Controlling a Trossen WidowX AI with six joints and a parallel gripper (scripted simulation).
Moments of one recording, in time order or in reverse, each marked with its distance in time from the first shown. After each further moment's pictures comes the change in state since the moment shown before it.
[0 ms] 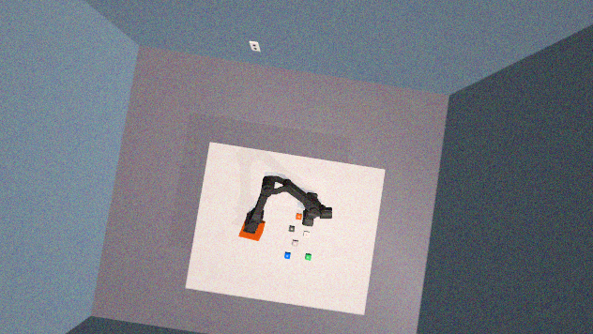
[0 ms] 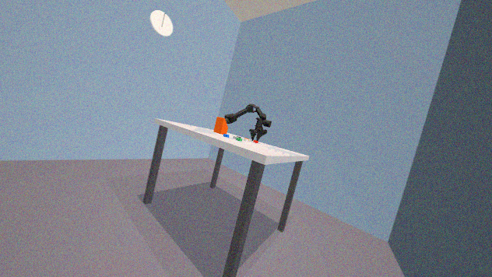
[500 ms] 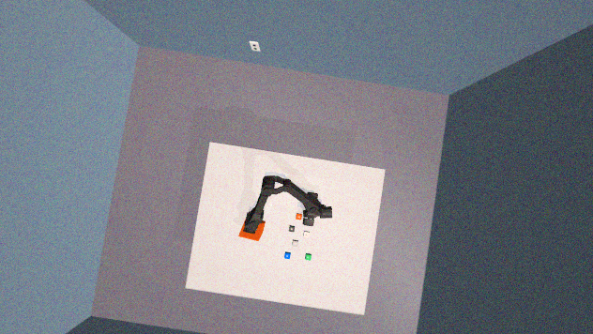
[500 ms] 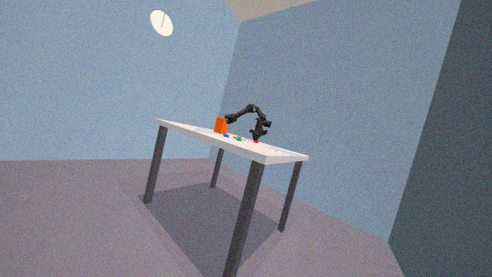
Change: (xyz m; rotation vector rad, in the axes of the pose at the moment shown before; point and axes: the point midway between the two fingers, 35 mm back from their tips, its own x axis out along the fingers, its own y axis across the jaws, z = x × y) arm 0.004 0.001 0.003 -0.006 -0.015 0.004
